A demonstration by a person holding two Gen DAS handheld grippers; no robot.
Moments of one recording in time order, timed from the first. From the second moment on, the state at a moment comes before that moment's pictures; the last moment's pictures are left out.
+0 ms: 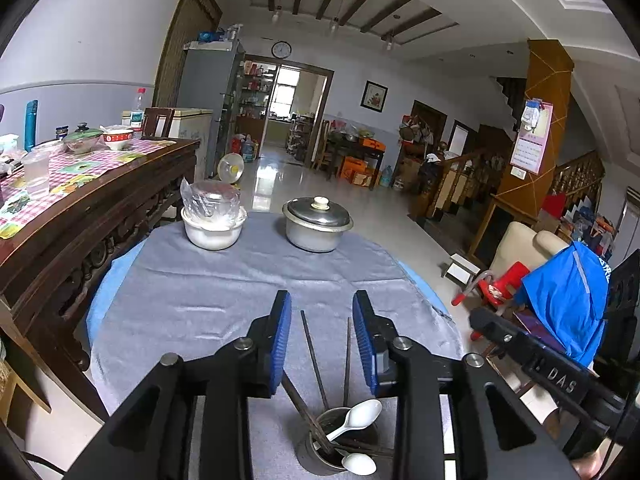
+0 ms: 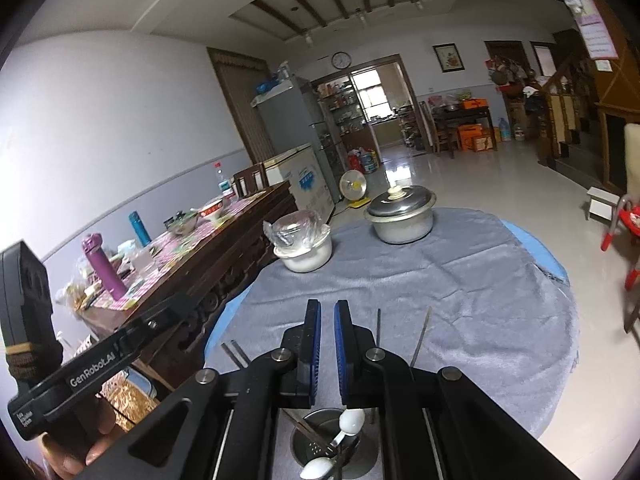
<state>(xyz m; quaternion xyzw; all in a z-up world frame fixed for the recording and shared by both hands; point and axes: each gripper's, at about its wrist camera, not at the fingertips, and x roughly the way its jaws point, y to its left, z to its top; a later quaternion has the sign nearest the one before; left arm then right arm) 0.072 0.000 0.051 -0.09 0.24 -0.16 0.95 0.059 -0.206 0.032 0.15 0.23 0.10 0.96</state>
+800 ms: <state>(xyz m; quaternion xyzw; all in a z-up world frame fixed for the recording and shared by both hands) 0.058 0.025 0.064 -0.07 0.19 -0.07 0.98 0.056 -0.259 0.024 0.21 0.23 0.03 0.95</state>
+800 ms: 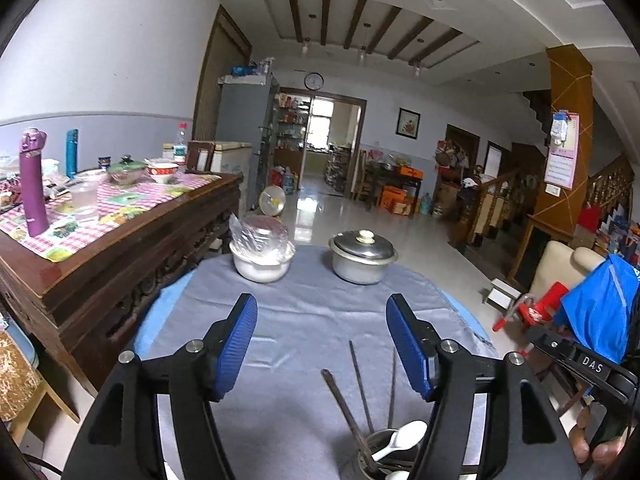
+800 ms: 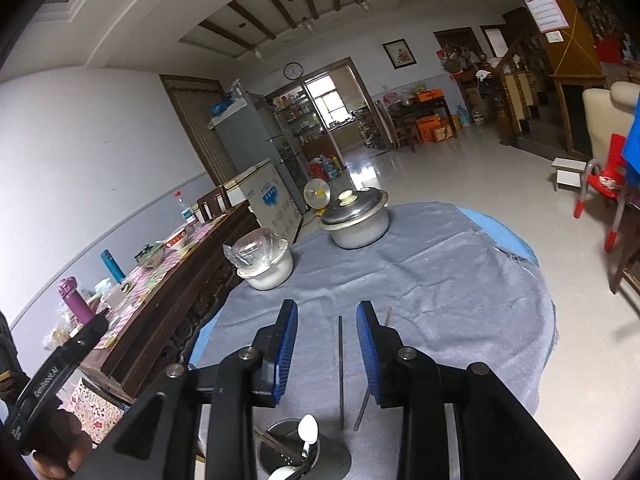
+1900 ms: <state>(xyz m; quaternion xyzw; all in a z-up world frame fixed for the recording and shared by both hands) 0.093 0.150 0.016 -0.10 0.22 0.11 0.96 0.092 -0.281 -0.017 0.22 0.29 -0.01 0.93</state>
